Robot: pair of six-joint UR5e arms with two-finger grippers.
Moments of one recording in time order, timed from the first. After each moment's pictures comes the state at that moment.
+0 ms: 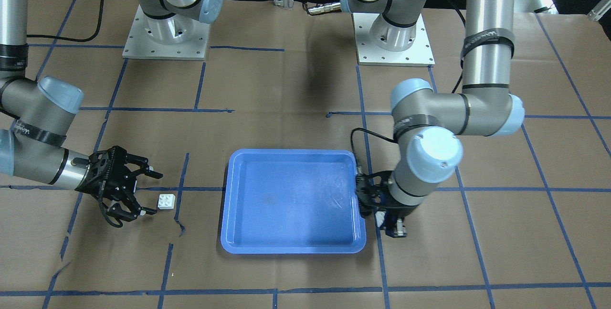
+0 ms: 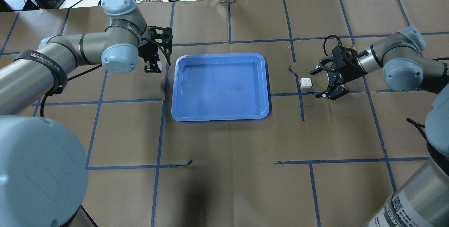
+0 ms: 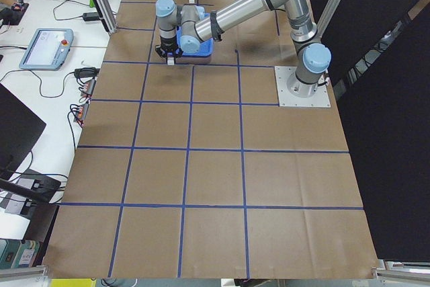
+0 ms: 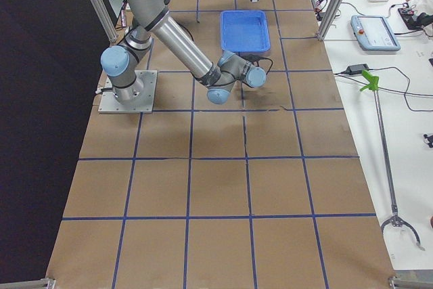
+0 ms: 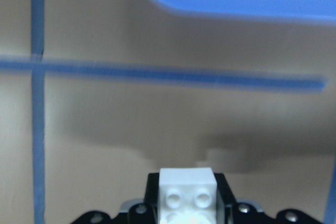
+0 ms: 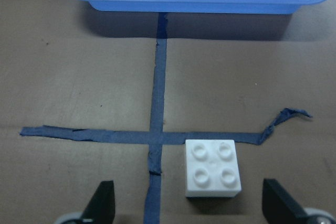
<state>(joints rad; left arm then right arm) -1.63 -2.08 -1.65 -0.93 1.58 1.48 1.18 -1.06 1.87 -2.05 -0.92 -2.12</state>
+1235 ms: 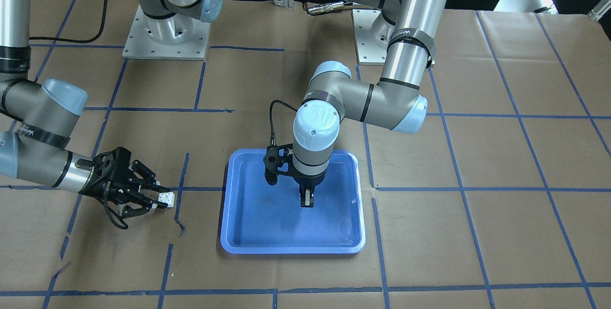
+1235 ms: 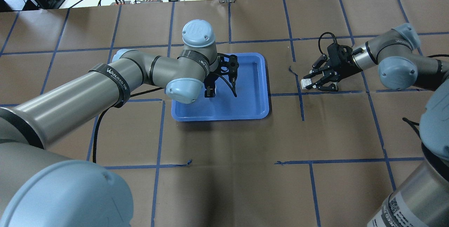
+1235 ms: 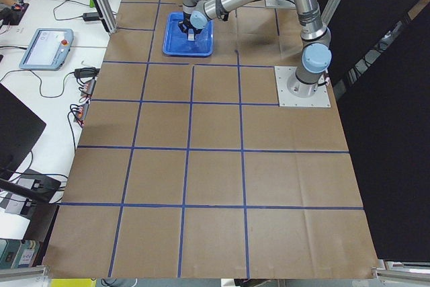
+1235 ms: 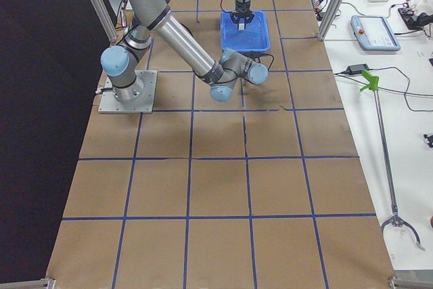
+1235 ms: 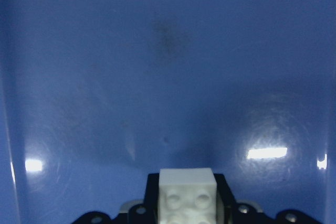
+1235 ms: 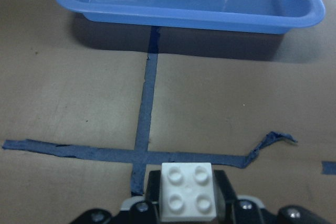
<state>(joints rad) -1.87 -2.12 -1.69 -0.87 1.57 1.31 1.20 -1.06 1.85 -2.06 -0.90 -2.13</state>
